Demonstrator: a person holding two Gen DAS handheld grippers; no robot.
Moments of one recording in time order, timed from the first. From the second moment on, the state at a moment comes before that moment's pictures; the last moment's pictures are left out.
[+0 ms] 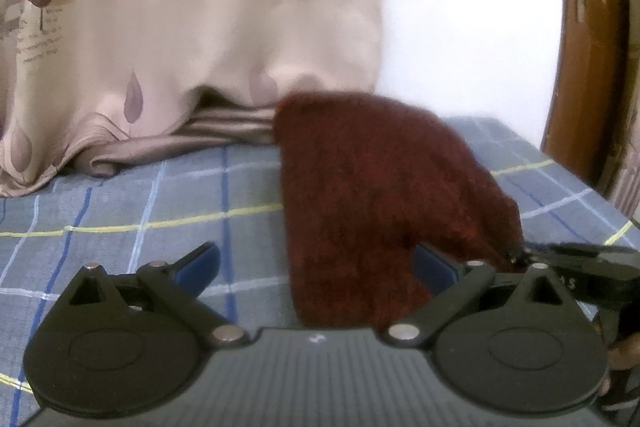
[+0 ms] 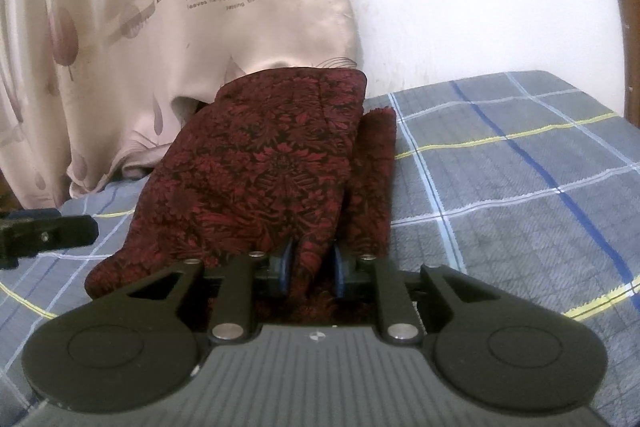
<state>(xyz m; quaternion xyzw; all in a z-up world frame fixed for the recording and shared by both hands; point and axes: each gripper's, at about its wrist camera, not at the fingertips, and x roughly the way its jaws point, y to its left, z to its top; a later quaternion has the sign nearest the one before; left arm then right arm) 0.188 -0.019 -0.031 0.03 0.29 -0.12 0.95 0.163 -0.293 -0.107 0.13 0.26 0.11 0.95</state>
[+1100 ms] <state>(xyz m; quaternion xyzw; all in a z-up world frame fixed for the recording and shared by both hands) 0.403 0.038 -0.136 -0.27 0.40 -0.42 0.77 0.323 -0.358 -0.128 0.38 0.42 0.25 0.78</state>
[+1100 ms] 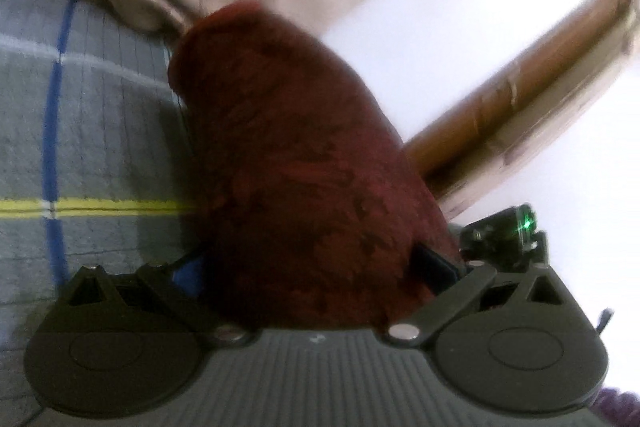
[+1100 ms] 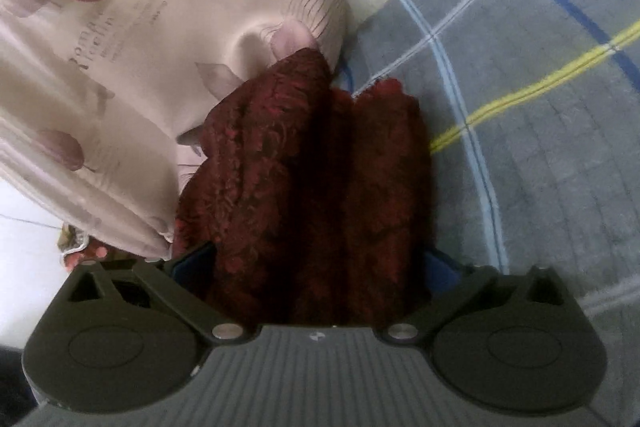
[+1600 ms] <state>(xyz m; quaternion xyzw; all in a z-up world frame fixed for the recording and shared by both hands) 0.366 0.016 -0.120 -0.25 0.36 -0.38 0.81 0.327 -0.344 -0.127 0.37 0.39 0.30 0.79</state>
